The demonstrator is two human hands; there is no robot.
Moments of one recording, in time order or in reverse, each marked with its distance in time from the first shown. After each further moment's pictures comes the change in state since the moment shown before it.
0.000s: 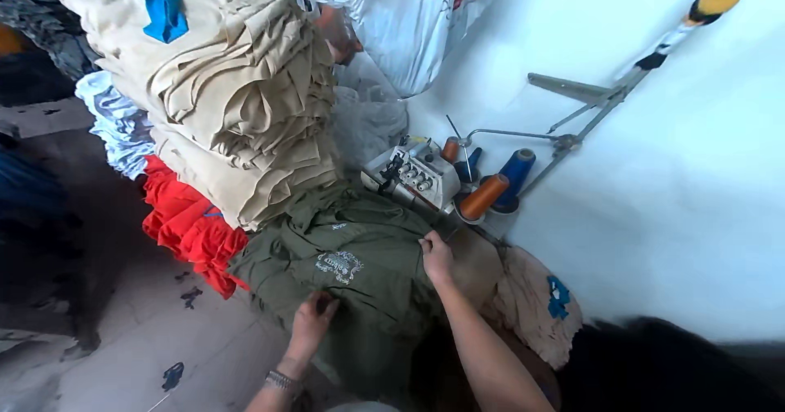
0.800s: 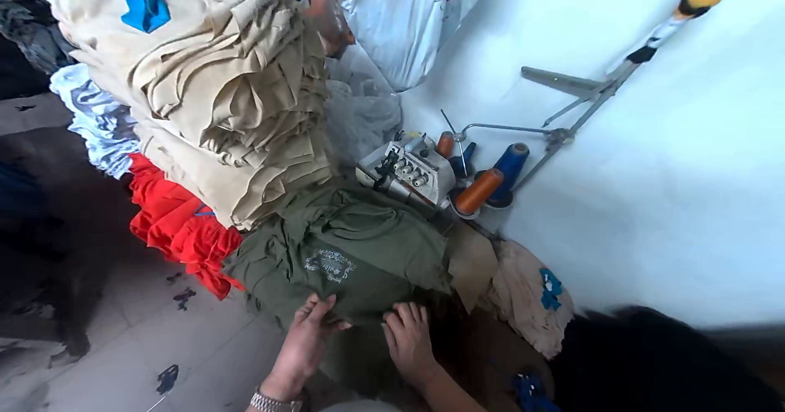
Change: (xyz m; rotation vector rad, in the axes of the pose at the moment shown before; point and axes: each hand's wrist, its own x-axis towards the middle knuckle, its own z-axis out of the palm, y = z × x) left_hand -0.041 0.050 -0.009 -1.047 -0.023 -0.152; right_hand -0.156 0.044 0.058 -0.268 0.270 -0.832
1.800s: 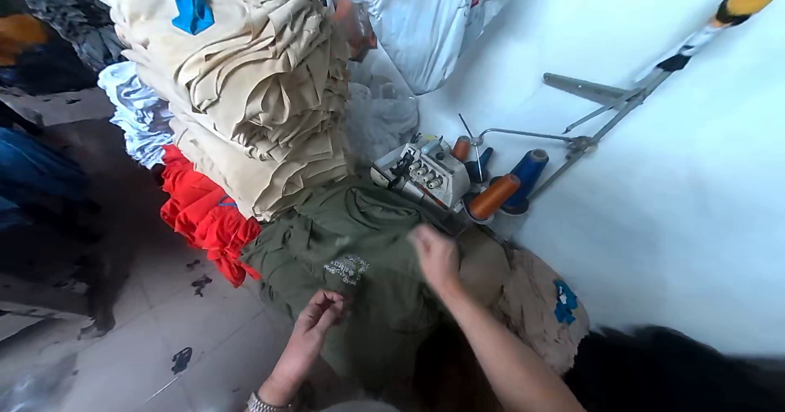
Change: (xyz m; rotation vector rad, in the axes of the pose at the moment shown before) left_hand -0.009 -0.012 -0.040 0.401 -0.215 0.260; right_hand 0.153 0.025 -0.072 0.334 -0.150 0.338
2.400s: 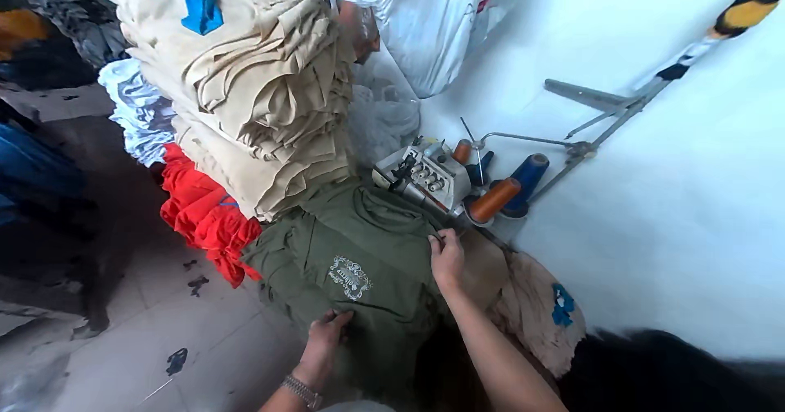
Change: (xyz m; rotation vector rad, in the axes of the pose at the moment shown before) left_hand 0.013 -0.032 0.026 -0.108 0.361 -0.572; right_hand 0.008 0.069 0.038 -0.108 0.185 0.337
